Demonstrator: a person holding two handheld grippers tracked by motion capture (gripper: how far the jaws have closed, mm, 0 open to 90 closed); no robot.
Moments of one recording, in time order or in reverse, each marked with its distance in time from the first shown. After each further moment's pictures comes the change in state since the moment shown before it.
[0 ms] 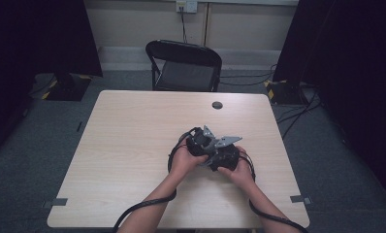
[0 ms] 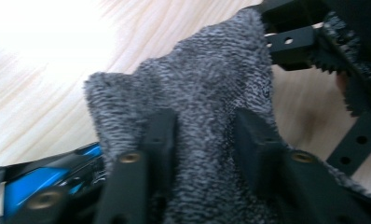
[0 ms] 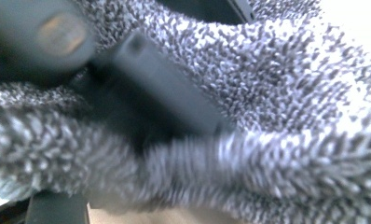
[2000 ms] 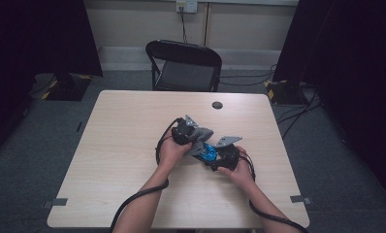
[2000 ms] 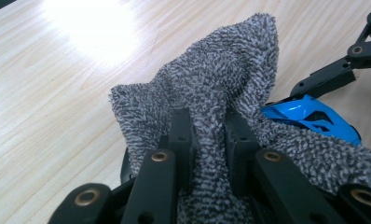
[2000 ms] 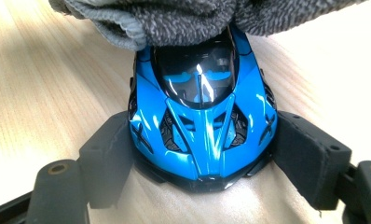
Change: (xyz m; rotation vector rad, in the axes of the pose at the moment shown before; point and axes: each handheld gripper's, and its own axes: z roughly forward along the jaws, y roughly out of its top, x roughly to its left) left arm 0.054 -0.019 -0.017 -0.037 0.144 -0.105; right arm 0.000 0.000 0.000 -0.002 0.000 -0.003
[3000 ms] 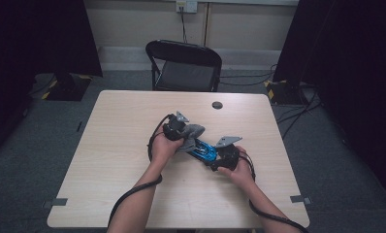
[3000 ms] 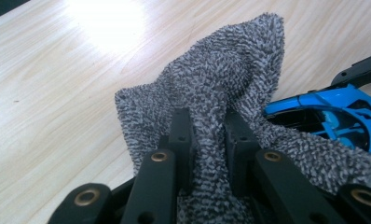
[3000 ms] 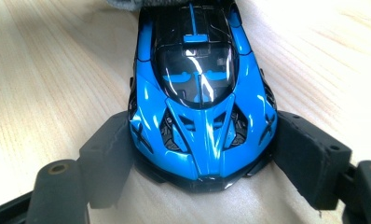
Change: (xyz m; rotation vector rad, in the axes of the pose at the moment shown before) left arm 0.028 -0.008 -0.011 0.016 0.033 -0.040; right arm 0.000 0.000 0.000 0.000 0.001 0.000
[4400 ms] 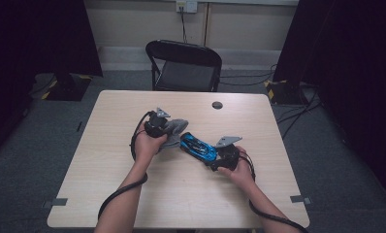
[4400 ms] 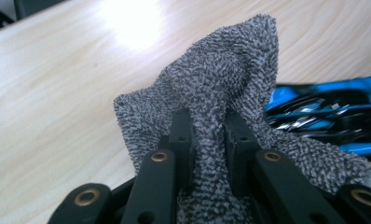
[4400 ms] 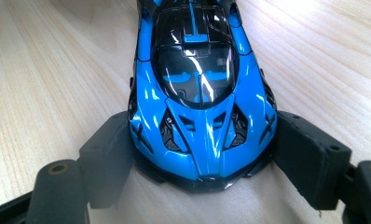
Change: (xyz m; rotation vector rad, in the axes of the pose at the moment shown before) left arm 0.032 -0.016 -0.040 -0.036 0.056 -0.084; right arm 0.000 0.000 0.000 0.000 -0.001 0.001
